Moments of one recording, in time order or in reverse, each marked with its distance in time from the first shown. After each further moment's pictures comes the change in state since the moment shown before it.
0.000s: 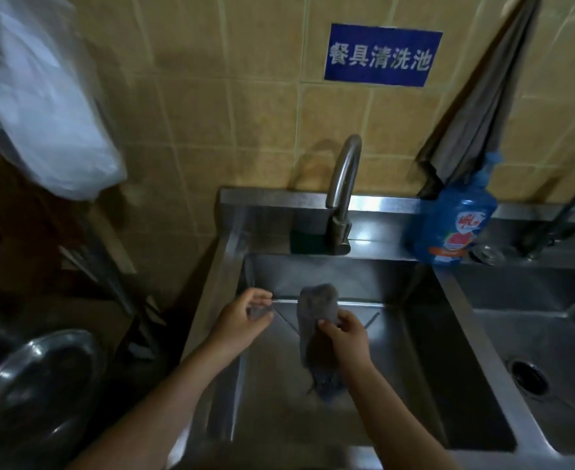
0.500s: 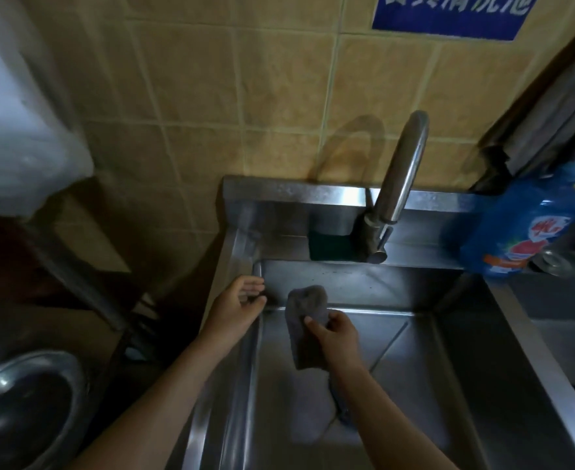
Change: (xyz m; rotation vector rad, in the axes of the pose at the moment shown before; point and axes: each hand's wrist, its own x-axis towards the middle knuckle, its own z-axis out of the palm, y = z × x) left_hand 0.114 -0.063 -0.022 -0.108 0.116 -0.067; right_hand 0.085 0.028 0.085 -0.042 -0.073 0.139
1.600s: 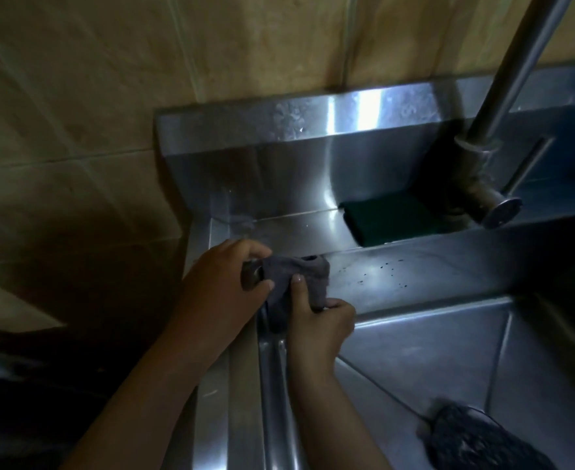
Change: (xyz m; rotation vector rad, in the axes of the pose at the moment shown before) left_hand 0.149 -0.071 0.003 0.590 -0.083 0.391; right_hand 0.157 0.052 0.159 0.242 0.636 0.047
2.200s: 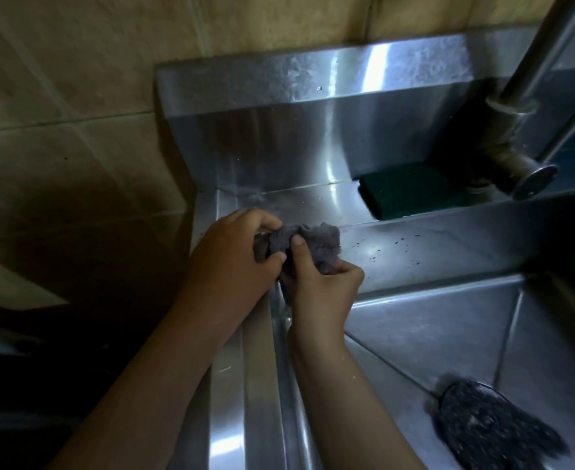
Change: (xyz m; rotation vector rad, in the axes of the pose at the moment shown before) left_hand -0.001 0.004 -0.002 -0.002 0.012 -0.019; right_hand -0.009 -0.011 0.015 0.391 -0.153 0.102
